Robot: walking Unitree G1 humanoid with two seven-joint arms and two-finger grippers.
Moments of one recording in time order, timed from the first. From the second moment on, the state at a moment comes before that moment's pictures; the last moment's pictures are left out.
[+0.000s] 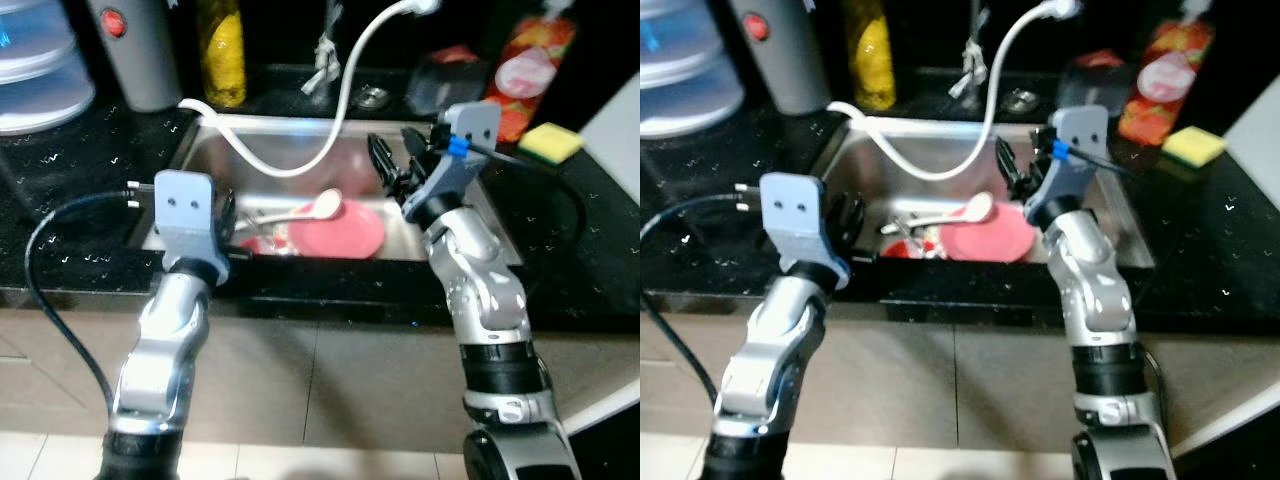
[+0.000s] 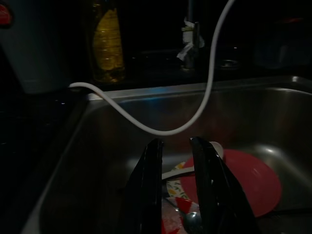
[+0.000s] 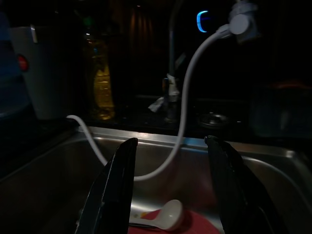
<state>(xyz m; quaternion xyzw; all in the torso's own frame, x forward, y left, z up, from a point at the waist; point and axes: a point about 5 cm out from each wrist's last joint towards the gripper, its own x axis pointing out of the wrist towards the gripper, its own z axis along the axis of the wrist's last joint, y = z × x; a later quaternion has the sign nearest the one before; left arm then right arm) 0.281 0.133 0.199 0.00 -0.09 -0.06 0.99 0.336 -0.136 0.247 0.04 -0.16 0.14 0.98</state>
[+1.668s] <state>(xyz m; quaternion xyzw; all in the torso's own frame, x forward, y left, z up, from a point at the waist) 0.152 0.127 0.137 -0.06 0.11 -0.32 0.94 0.210 -0.337 0.173 -0.18 -0.02 -0.29 0.94</state>
